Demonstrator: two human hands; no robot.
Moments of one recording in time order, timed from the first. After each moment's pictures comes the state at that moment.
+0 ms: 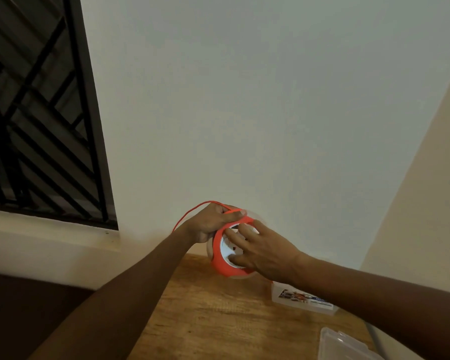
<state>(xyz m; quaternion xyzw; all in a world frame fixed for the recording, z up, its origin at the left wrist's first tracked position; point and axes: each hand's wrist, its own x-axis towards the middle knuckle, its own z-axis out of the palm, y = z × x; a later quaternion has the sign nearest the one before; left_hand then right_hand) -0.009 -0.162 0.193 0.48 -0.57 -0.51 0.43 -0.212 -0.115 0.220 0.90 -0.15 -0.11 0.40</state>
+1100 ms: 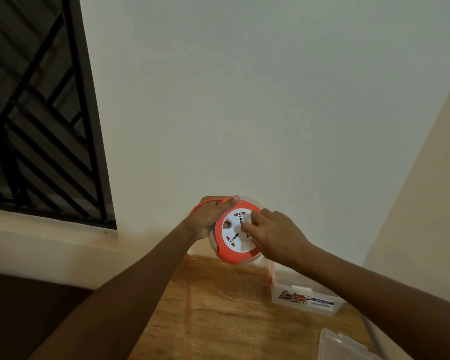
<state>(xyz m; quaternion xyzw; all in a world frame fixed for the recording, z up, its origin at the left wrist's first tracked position) -0.007 -0.164 0.197 0.49 -0.49 -0.51 0.52 -0.223 -0.150 0.216 0.92 -0.25 0.12 0.29</state>
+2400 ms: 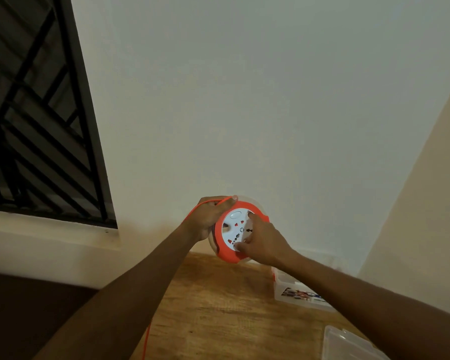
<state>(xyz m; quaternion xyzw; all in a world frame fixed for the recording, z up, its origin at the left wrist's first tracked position) -0.003 -0.177 0.180 0.47 -0.48 -0.52 0.53 -0.192 -0.151 0.187 0.81 -0.52 0.19 -0.19</state>
